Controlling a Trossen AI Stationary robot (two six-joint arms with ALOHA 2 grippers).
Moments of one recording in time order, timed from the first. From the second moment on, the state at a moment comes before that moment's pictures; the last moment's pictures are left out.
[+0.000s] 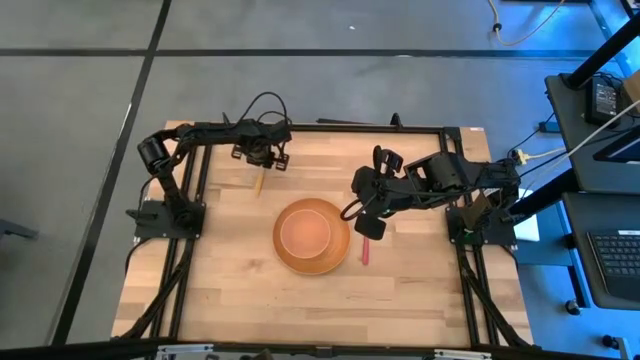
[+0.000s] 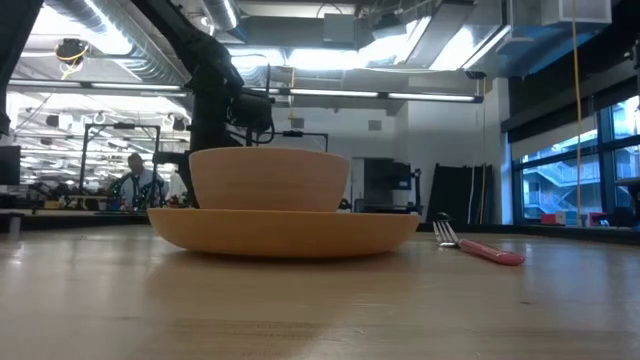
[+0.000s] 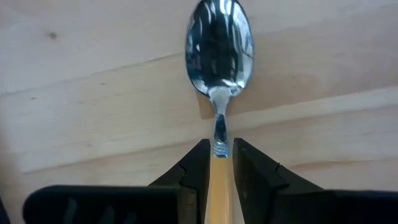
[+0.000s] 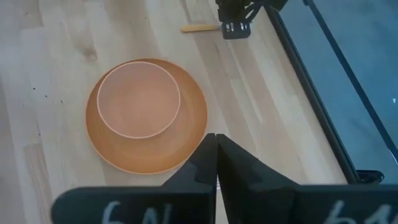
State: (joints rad) left arm 0.62 1.74 1.10 -0.84 -0.20 -0.75; right arm 0.28 1.83 2.34 -1.57 0.46 0.44
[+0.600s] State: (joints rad) left arm 0.58 1.81 1.10 -0.85 -0.21 -0.75; right arm 0.28 1.83 2.34 -1.57 0.46 0.44
